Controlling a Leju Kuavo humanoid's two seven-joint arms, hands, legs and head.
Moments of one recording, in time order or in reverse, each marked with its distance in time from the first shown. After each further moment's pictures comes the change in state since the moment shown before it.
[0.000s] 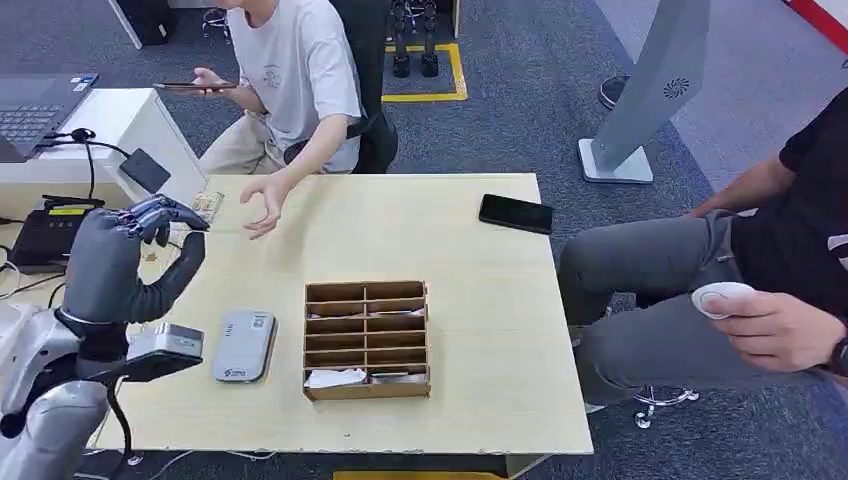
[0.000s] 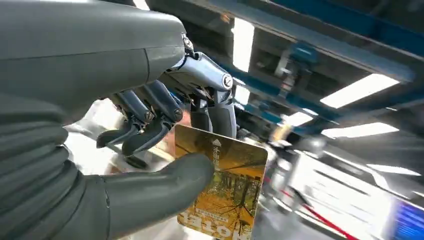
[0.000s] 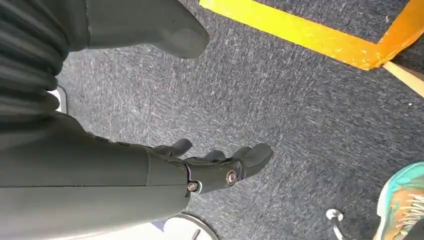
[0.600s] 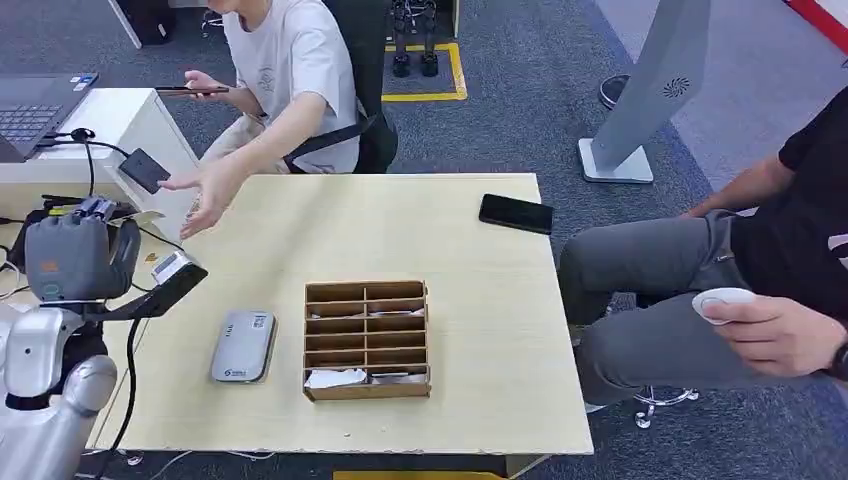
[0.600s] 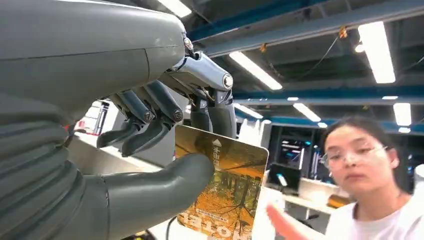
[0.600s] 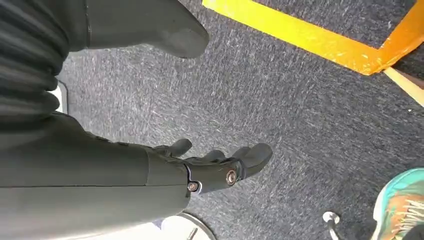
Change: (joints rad) left arm -0.032 -0.031 0.137 0.379 -0.431 0.188 0.240; right arm 0.000 0.001 0.019 -0.007 0.018 -0.005 0.016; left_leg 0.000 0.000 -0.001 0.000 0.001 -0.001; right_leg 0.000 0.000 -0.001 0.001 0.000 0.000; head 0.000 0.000
